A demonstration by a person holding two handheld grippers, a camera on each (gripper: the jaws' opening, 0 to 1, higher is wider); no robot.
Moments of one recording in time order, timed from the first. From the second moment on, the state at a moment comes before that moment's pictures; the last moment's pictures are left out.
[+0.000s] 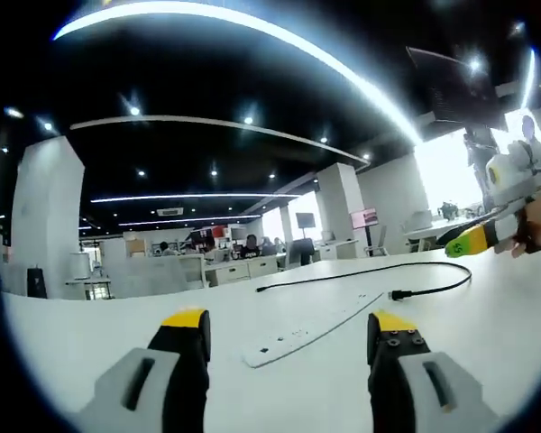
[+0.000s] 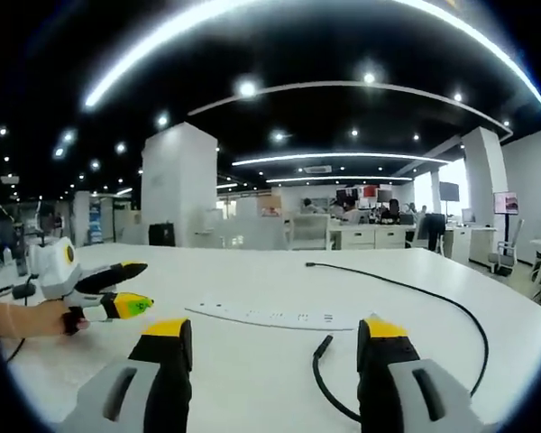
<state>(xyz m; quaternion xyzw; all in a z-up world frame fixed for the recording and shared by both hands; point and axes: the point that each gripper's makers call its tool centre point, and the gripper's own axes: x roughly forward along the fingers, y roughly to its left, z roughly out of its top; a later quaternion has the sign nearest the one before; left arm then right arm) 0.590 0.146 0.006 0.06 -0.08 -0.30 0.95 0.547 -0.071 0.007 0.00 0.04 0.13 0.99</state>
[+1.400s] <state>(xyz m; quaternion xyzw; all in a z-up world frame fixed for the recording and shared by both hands) 0.336 0.334 0.107 0.10 -0.18 -0.13 0.97 0.350 -0.067 0.072 -0.04 -0.10 0.05 0.99</state>
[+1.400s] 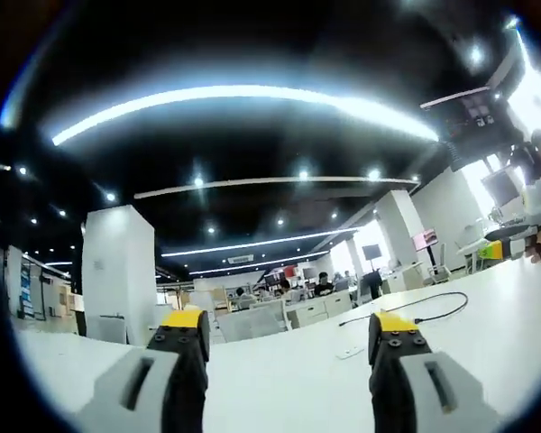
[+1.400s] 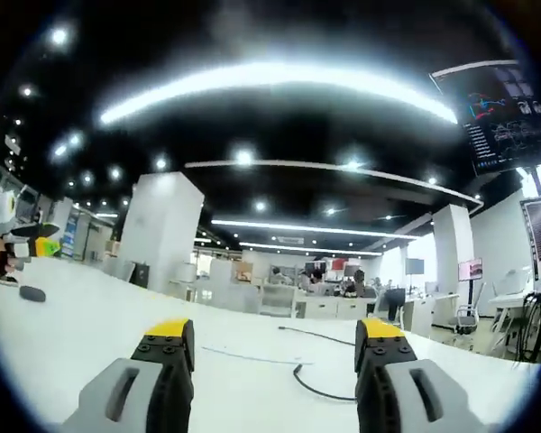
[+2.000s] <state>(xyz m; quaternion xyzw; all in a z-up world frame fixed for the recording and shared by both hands) 0.322 0.345 0.012 0.05 -0.09 -0.07 0.99 0.351 -0.092 -0.018 -0.01 0.02 0.01 1.00</state>
